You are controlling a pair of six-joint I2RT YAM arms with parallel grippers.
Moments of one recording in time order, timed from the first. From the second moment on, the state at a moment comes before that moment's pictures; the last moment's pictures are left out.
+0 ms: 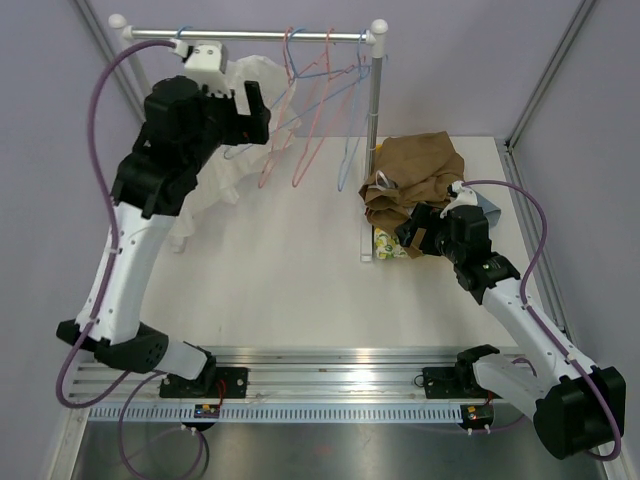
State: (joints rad) left arm -0.44 1.47 2.03 -0.75 -0.15 -0.14; right arm 0.29 0.99 0.72 -0.21 -0.04 0.49
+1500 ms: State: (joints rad) left arm -0.01 1.71 2.04 -0.59 0.02 -0.11; right arm 0.29 1.02 0.71 -0.23 -0.07 0.49
